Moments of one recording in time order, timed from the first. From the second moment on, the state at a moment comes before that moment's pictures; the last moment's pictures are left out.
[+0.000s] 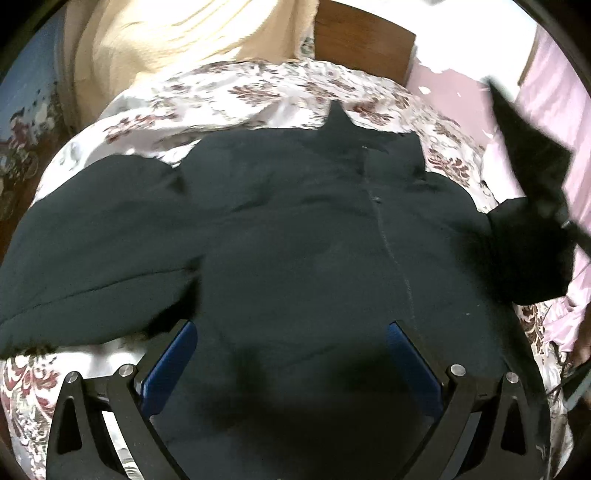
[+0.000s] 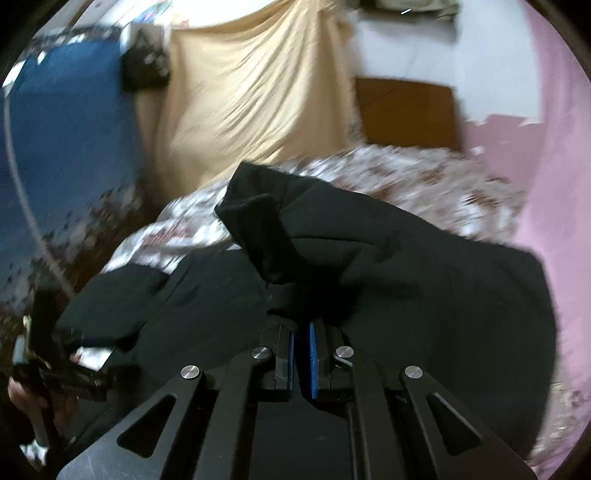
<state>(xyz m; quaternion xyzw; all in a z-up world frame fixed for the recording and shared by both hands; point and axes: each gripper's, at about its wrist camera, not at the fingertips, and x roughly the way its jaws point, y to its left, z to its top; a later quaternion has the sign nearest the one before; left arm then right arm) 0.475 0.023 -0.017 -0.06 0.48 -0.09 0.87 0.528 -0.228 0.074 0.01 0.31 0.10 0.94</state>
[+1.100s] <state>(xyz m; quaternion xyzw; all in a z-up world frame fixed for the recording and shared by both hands) 0.500 0.015 -0.031 -0.19 0.43 -0.11 0.88 0.445 -0.246 -0.017 -0.03 0.41 0.12 0.90</state>
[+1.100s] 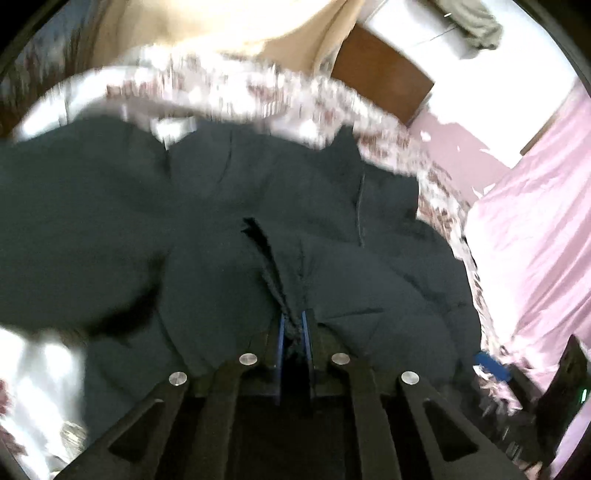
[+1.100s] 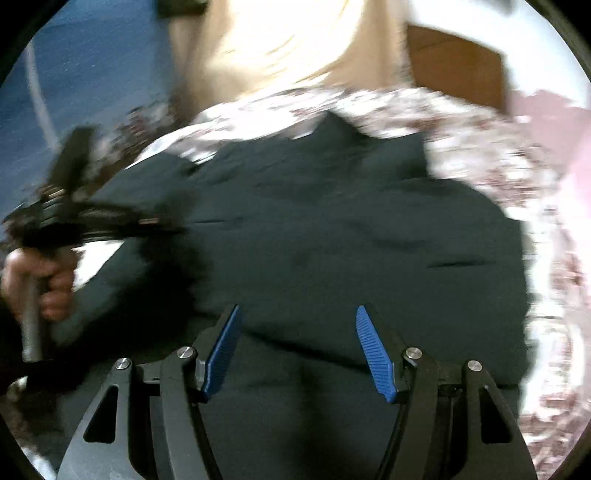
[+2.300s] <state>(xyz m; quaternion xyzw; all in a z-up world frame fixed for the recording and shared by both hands) 0.409 0.197 -0.012 -0.25 0.43 0.04 0.87 0.506 -0.151 -0.022 -0.03 0.40 0.13 0.91</state>
